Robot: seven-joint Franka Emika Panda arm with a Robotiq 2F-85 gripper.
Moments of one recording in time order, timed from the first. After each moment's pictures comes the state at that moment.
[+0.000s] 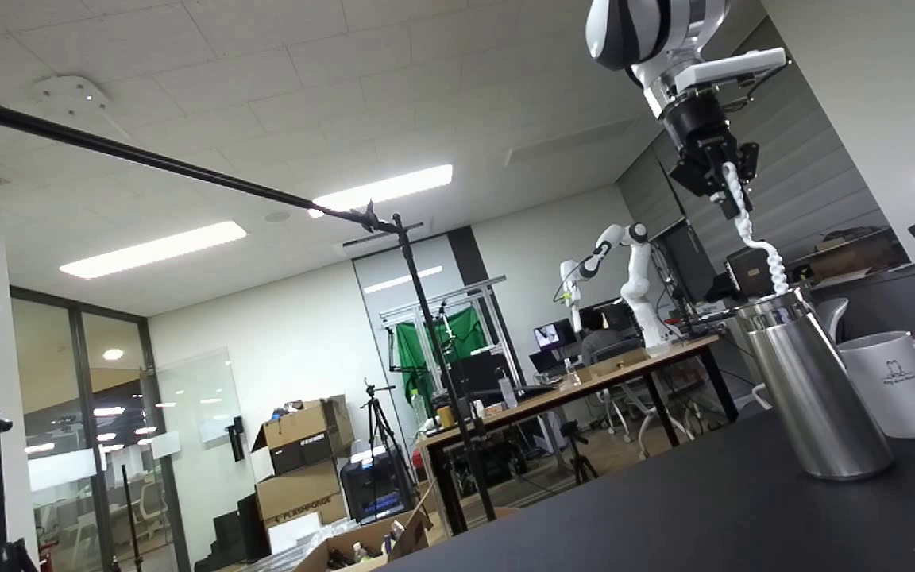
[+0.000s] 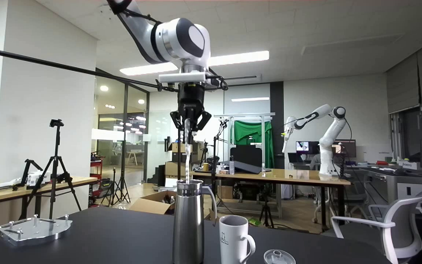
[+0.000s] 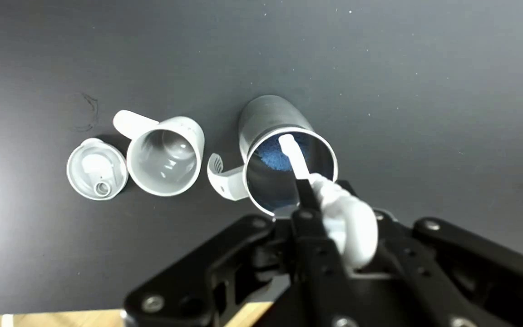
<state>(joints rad) -0.04 0.16 -0.02 -1.83 0.07 1.95 -0.19</state>
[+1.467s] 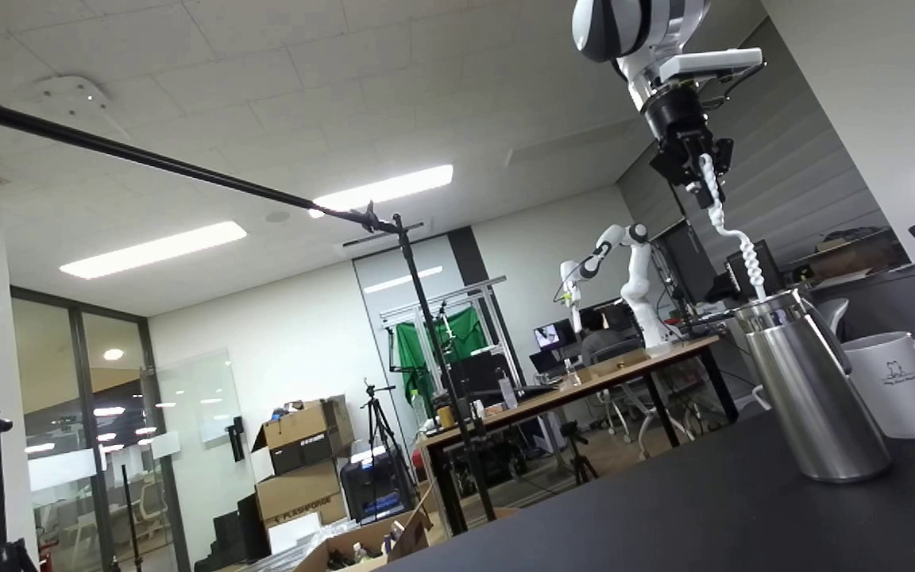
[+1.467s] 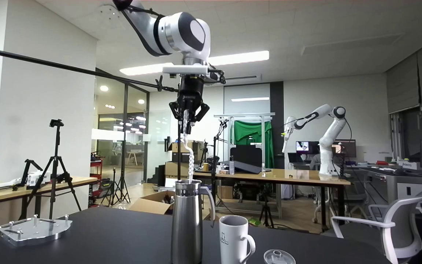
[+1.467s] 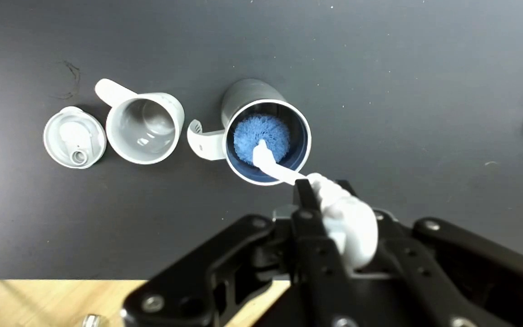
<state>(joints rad) -0.05 0.19 0.01 -1.70 0.10 1.85 -0.26</state>
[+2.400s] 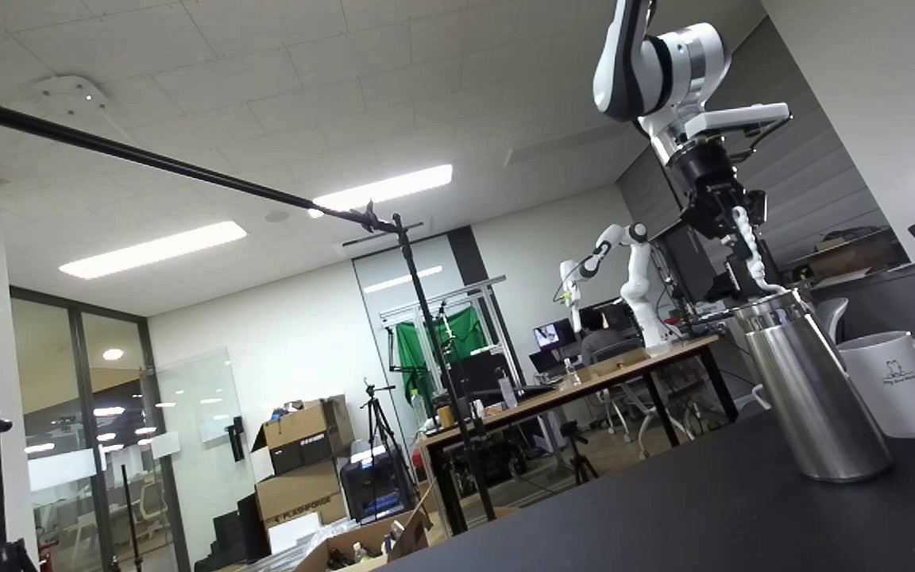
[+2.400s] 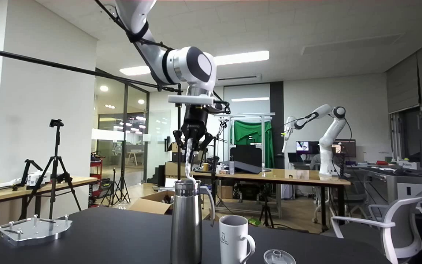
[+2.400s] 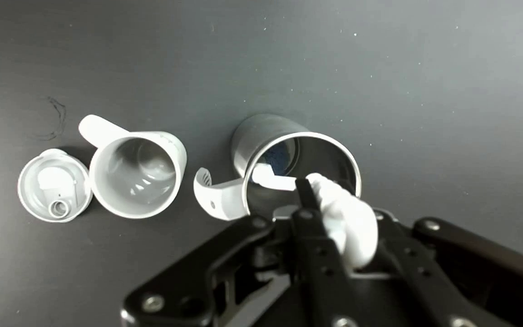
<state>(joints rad) -0.06 0.35 0.00 -1.70 0.07 1.88 -0.26</state>
